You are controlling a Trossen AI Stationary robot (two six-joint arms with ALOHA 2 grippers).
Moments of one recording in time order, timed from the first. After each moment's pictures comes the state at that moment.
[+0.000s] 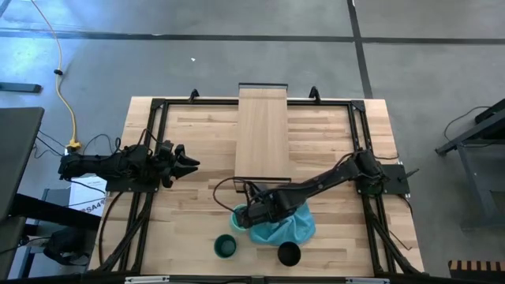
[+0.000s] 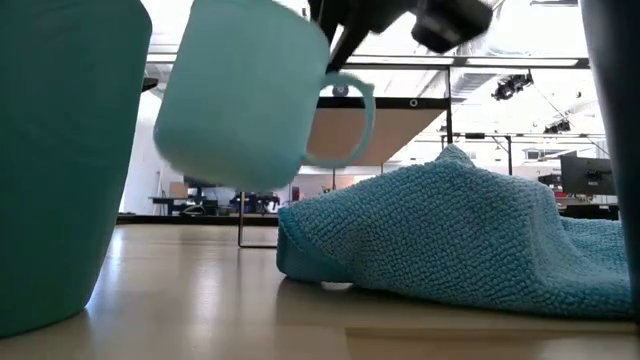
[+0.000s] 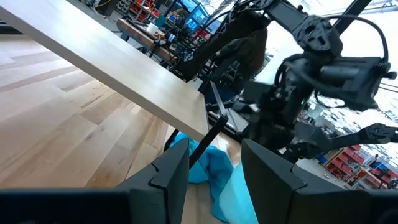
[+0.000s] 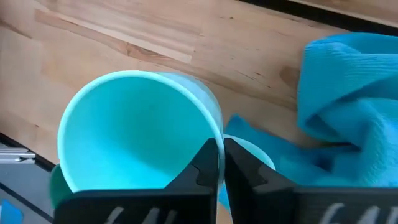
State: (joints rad) left arm 0.09 0.01 0.01 0.01 0.01 -0.61; right arm 0.39 2.12 1.94 -1.01 0.16 1.61
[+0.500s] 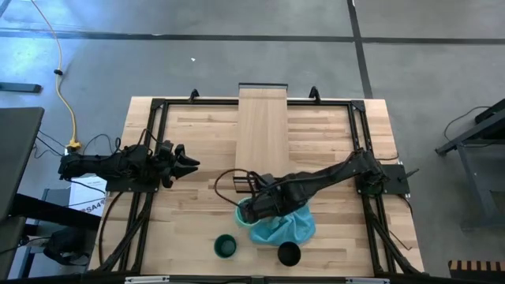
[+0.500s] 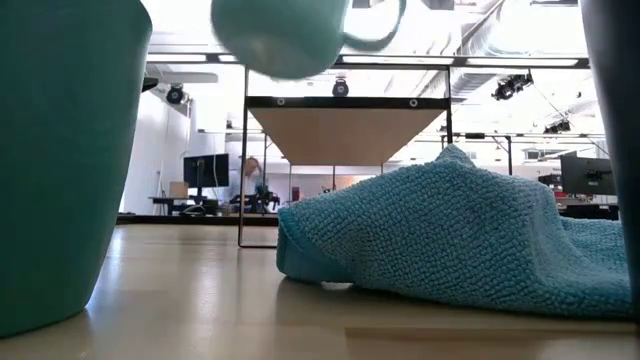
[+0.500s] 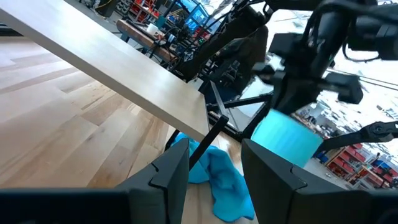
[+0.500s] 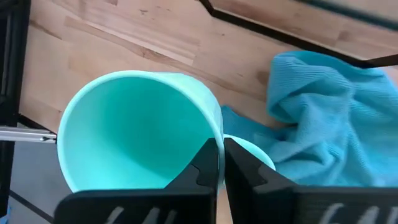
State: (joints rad) left arm 0.09 0.01 0.01 0.01 0.01 -0.60; right arm 0.39 2.12 2.27 -1.38 0.16 1.57
